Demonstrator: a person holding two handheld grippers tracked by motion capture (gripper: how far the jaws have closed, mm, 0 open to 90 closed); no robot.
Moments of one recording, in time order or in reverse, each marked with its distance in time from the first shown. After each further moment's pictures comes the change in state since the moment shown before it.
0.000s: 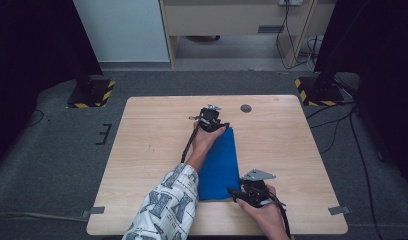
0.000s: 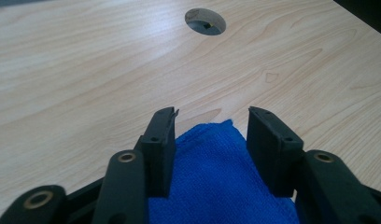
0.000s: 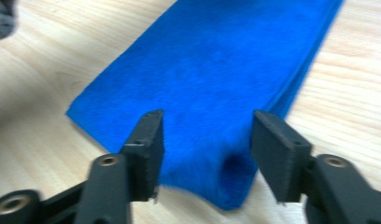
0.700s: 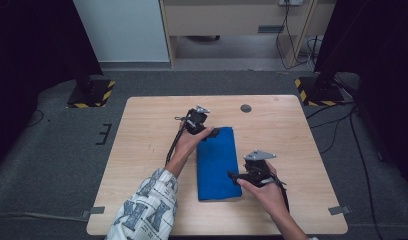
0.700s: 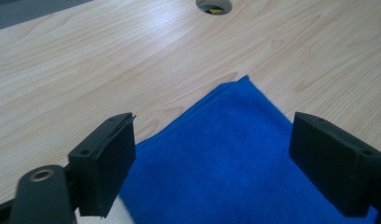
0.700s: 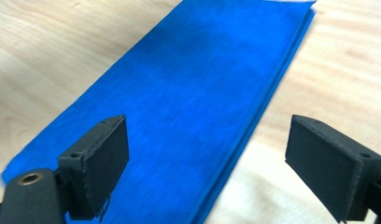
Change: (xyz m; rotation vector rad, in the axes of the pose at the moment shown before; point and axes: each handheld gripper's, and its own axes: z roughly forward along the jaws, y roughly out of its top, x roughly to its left) left arm 0.024 -0.014 -0.049 0.048 0.010 0.108; right arm -0.037 0.043 0.019 -0.021 -0.033 -0.028
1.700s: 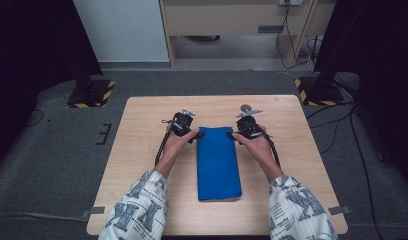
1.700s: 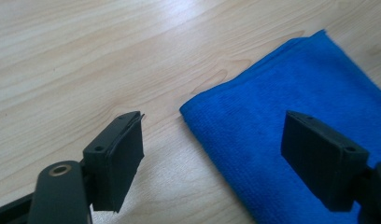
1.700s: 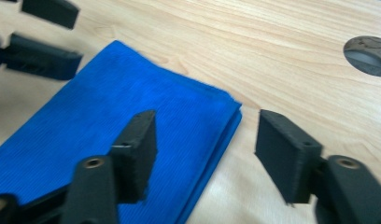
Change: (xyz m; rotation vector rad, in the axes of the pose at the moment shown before) left arm 0.041 -0.030 0.002 0.076 0.057 -0.063; right arm -0.081 0.093 0.097 0.068 -0.042 -0.020
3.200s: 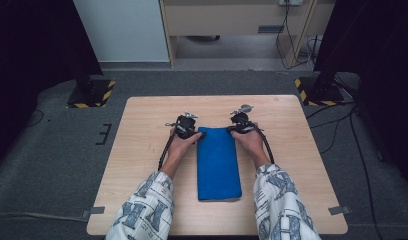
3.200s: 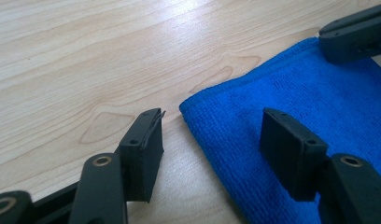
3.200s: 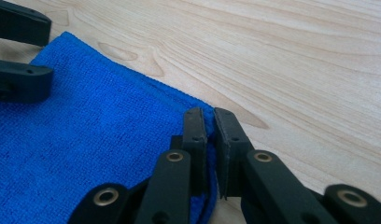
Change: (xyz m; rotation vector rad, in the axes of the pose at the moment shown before) left arm -0.003 -0.006 0.021 -0.030 0.005 -0.029; right arm -0.013 0.006 0.049 0.082 0.009 0.029
